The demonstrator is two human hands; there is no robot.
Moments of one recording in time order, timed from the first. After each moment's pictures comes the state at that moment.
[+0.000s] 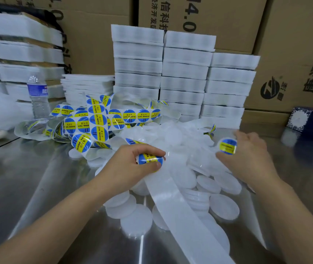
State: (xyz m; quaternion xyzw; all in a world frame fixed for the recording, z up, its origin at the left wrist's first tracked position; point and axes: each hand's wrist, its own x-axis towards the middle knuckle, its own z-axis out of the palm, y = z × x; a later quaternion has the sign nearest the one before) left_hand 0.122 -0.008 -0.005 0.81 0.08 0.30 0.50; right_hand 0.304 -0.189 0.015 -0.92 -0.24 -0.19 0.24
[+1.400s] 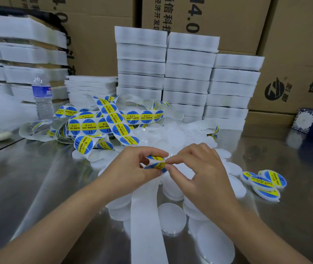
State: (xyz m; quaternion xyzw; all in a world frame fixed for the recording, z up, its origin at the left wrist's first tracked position) left_hand 0.121 -0.006 -0.004 0.85 0.09 0.29 0.44; right_hand 0.219 -0.145 -0.008 -0.67 -0.54 -0.33 0.38
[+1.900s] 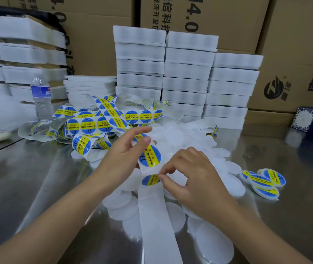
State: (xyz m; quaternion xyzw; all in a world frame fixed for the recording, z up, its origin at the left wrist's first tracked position) left_hand 0.120 -0.006 0.005 0.75 0.13 0.37 0.53; right_hand 0.214 -0.147 -0.009 -0.67 -0.60 -0.25 0.34
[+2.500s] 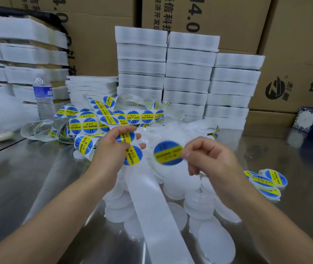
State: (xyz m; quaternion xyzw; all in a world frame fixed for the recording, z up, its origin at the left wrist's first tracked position) left_hand 0.121 0.008 0.011 0.60 0.22 0.42 0.65; right_hand 0.221 -0.160 0.020 -0.56 -0.47 0.15 0.67
